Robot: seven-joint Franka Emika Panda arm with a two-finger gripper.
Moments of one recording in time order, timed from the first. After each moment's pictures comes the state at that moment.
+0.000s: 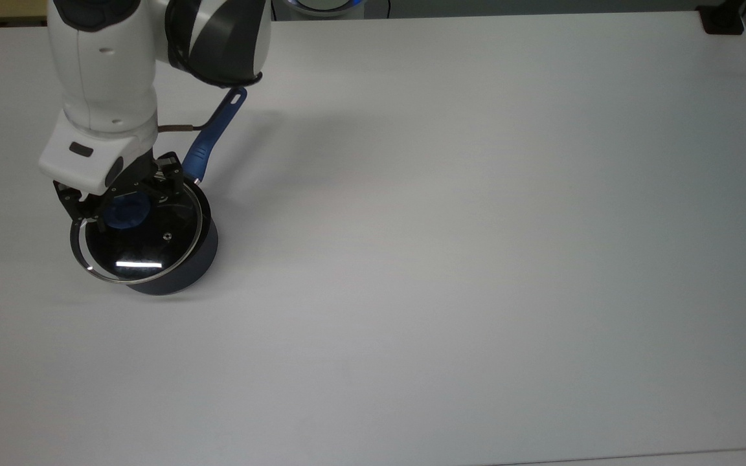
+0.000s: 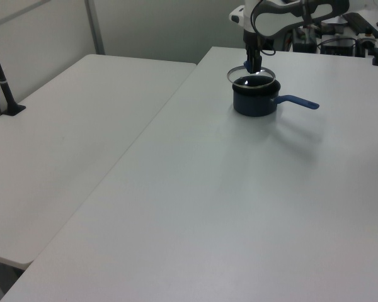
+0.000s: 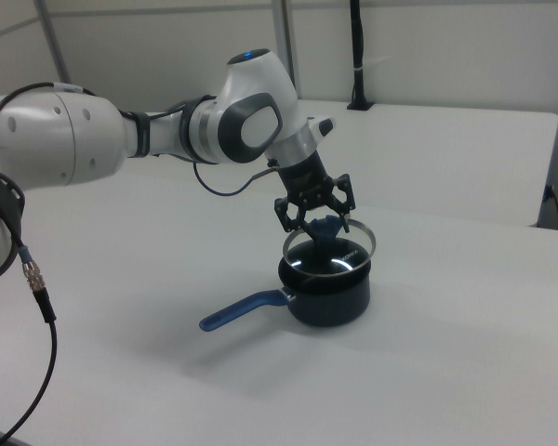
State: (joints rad) arm 0.06 0.52 -0.34 -1.41 -0.07 2.10 -0.72
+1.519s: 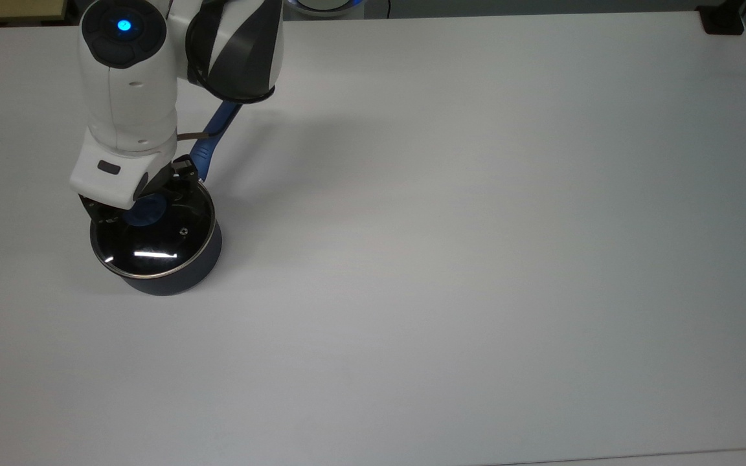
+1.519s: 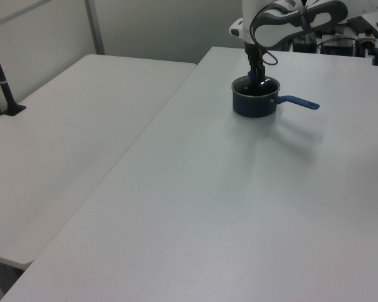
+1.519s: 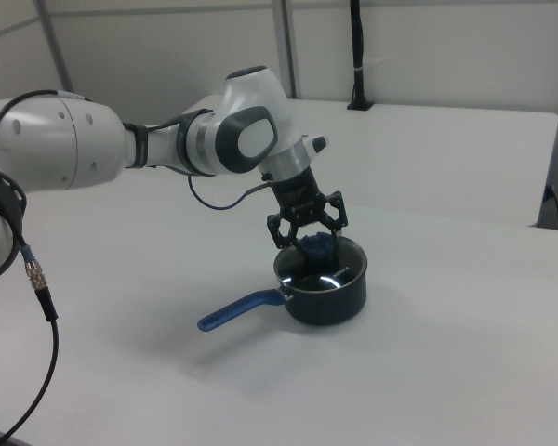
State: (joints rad) arm 0.07 0.53 -0.33 -1.45 -0.11 2.07 -0.72
